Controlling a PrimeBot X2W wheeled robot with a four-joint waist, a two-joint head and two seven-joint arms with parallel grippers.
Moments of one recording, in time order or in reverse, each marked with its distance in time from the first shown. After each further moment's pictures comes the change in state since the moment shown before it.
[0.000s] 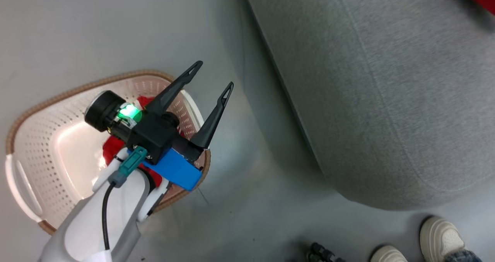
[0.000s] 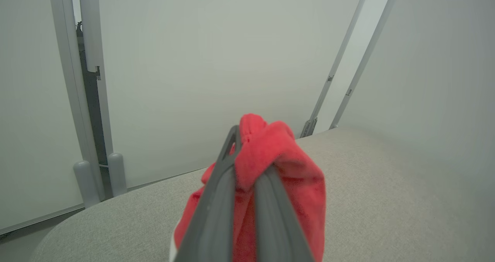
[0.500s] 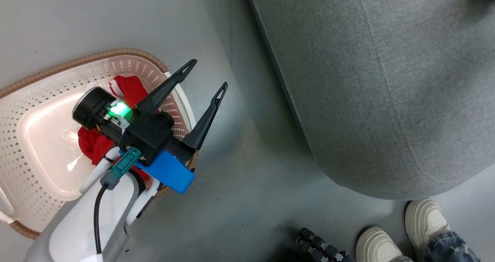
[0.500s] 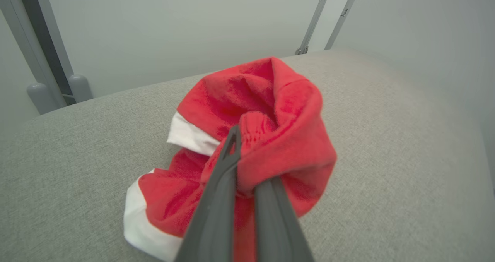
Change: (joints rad) left arm -0.005 0.073 -0.013 -0.103 0.005 0.005 0.074; right arm 0.007 0.068 -0.083 0.327 -0.045 0.000 -0.178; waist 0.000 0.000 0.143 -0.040
